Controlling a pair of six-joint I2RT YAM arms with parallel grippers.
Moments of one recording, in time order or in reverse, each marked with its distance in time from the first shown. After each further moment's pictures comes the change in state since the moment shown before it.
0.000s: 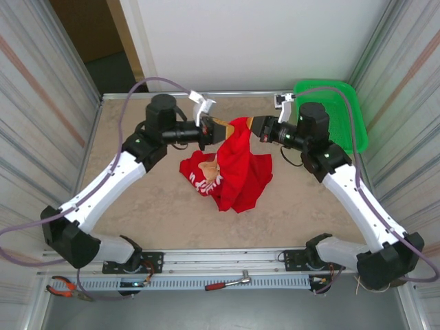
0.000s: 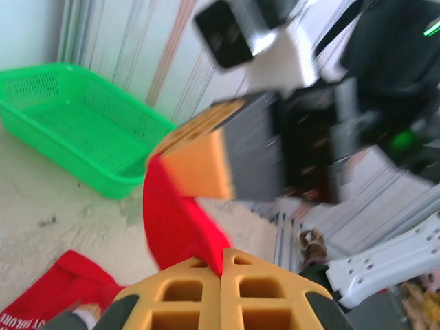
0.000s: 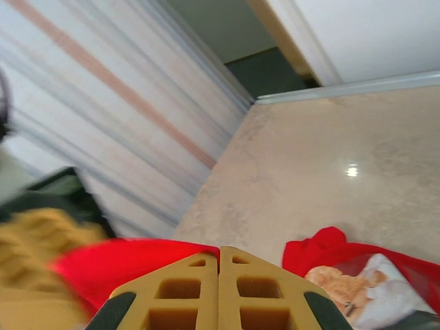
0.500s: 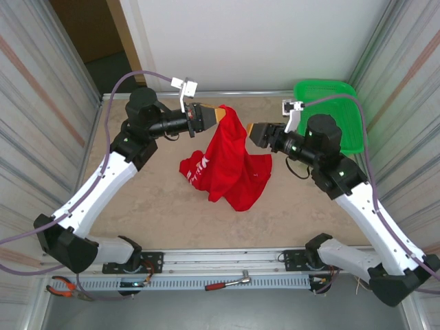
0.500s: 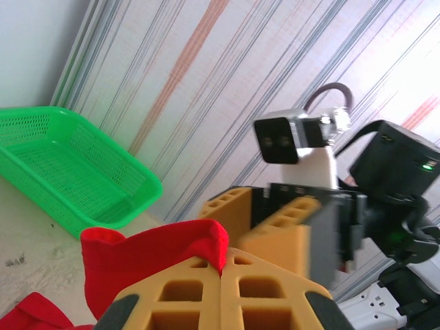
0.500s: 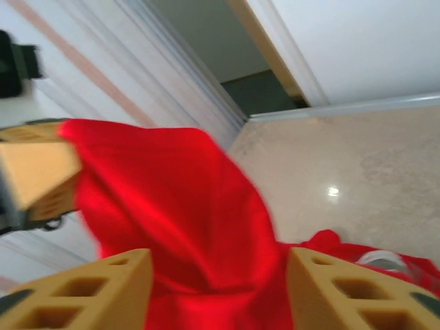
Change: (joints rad) left arm 0.054 -0.032 0.017 0.125 0.030 -0.229; right arm 0.142 -0.175 0.021 -0.130 0.201 -0.005
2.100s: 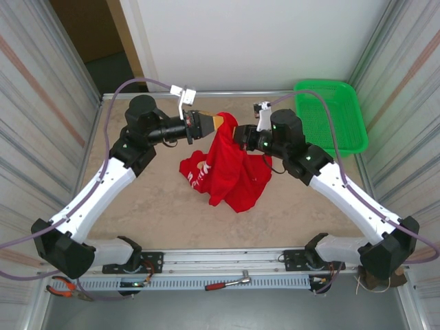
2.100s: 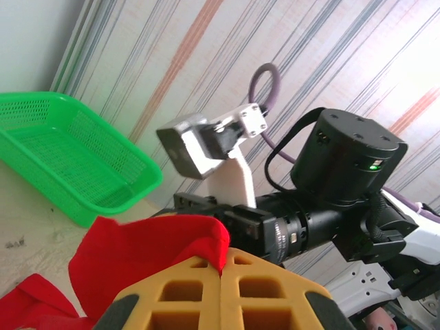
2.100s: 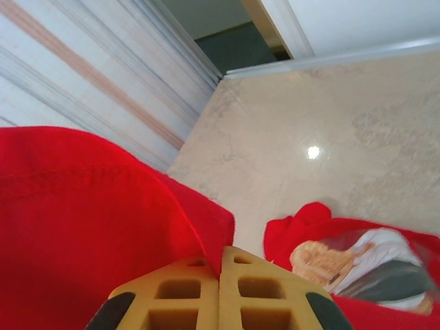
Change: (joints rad) left arm 0.006 -0.046 -0.086 0.012 0.005 0.005; right arm 0.086 0.222 0.005 0.061 0.087 -0.002
